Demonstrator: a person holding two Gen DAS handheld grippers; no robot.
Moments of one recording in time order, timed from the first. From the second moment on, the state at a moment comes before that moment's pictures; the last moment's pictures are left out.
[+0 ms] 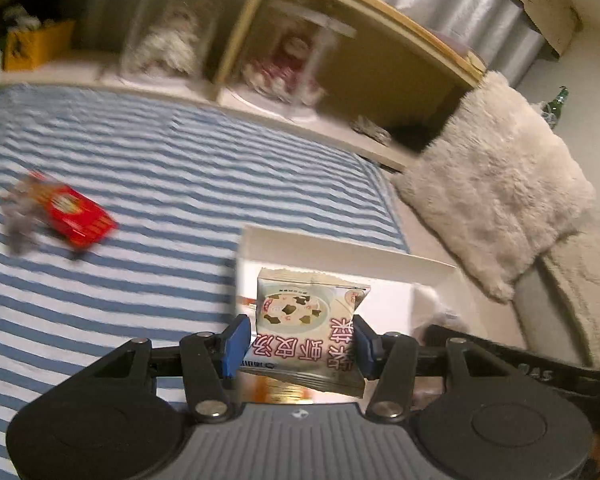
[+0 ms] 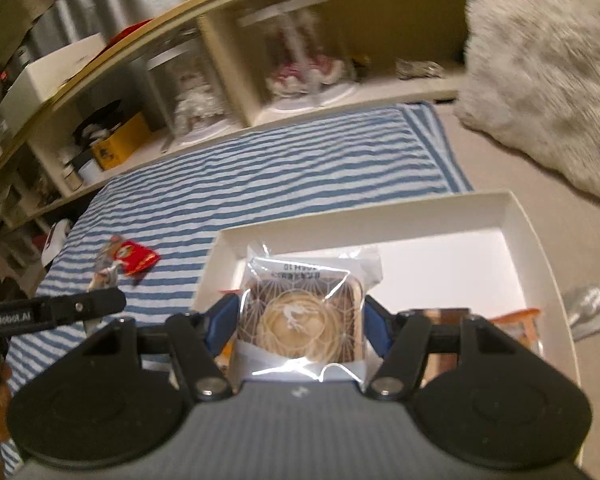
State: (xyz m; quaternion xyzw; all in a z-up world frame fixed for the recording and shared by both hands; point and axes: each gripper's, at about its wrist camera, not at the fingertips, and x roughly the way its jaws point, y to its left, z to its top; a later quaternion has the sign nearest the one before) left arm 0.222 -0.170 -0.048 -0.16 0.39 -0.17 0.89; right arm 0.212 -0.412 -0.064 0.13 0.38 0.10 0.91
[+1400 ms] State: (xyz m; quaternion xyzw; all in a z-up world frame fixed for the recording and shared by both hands) left arm 0.236 -0.225 -0.093 -0.18 0.44 -0.19 0.86; right arm 0.257 -0.446 -0.108 0.15 0.42 0.08 0.89
